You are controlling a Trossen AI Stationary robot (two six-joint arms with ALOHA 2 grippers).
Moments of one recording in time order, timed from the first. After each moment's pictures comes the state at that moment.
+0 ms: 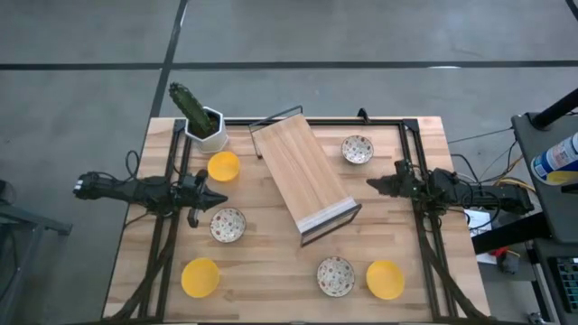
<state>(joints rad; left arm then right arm) -0.19 0.06 0.05 -0.08 -0.18 -0.35 -0.03 0.08 0.01 0.22 0.08 1.32</state>
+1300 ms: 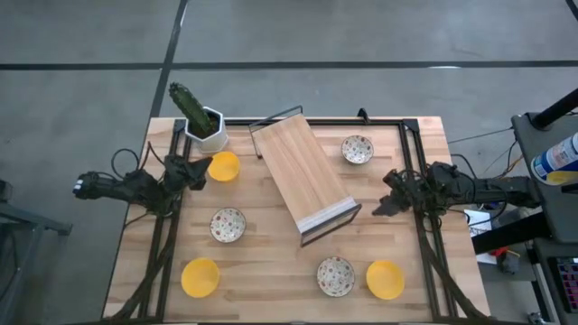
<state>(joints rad) -0.19 0.07 0.06 0.37 -0.70 -1.27 -0.03 0.33 0.23 0.12 -0.53 1.53</state>
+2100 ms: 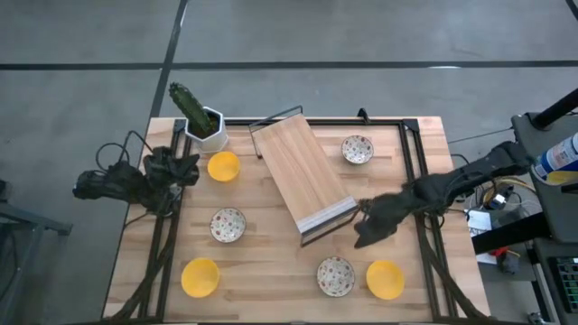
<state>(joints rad) -0.19 0.07 0.20 0.37 -0.48 -1.20 0.37 1.11 0.82 -0.47 -0.25 1.56</state>
